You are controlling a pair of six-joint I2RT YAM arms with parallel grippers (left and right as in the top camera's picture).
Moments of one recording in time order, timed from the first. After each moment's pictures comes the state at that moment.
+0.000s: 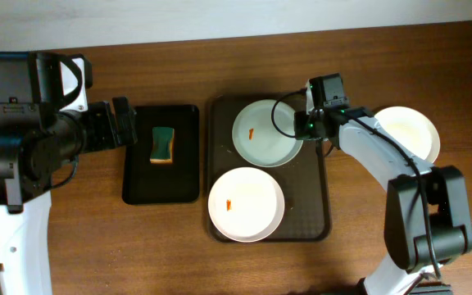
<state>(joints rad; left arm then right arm) -0.08 1.47 2.04 -1.50 0.03 -0.17 0.16 1.83 1.20 -0.43 -0.03 0.15</state>
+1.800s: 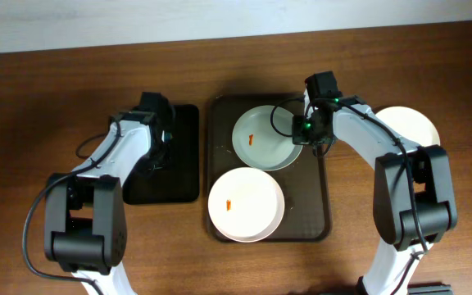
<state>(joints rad) -0.18 1.98 1.35 -0.88 -0.09 -0.26 0.14 1.97 1.32 -0.63 -0.11 0.24</state>
